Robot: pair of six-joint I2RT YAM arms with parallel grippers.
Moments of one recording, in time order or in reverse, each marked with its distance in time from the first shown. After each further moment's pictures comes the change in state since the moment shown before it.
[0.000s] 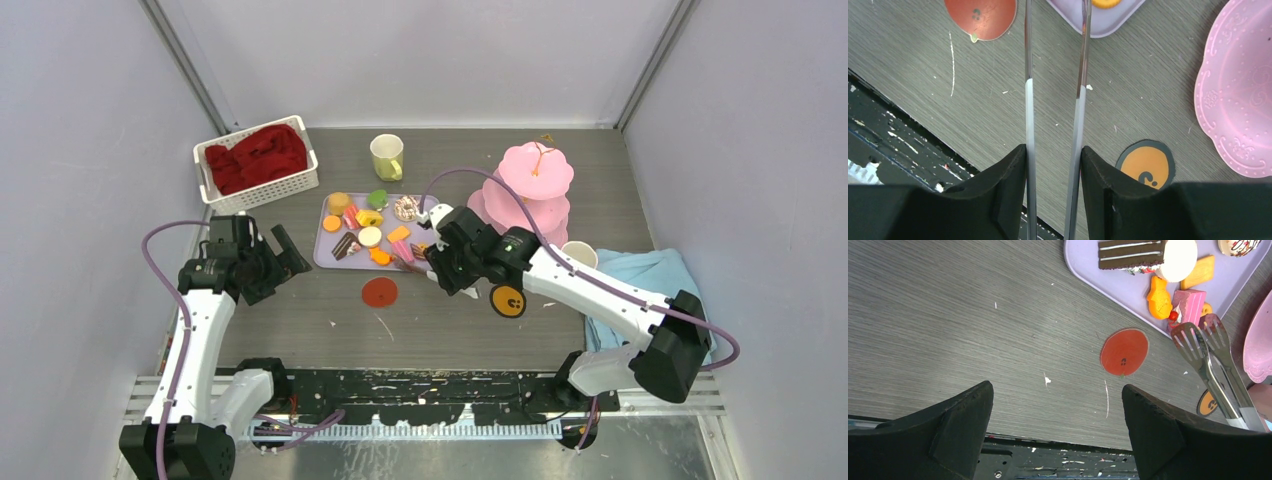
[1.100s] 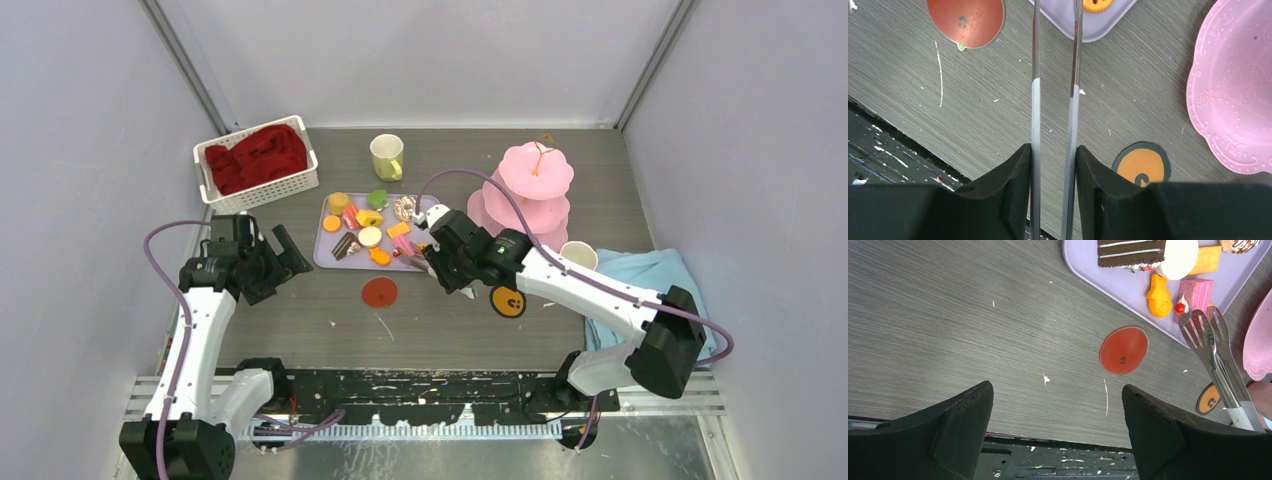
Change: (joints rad) left arm 0.000 0.011 0.000 0.002 0.011 0.000; right arm 0.026 0.040 0.000 0.022 0.072 0.025
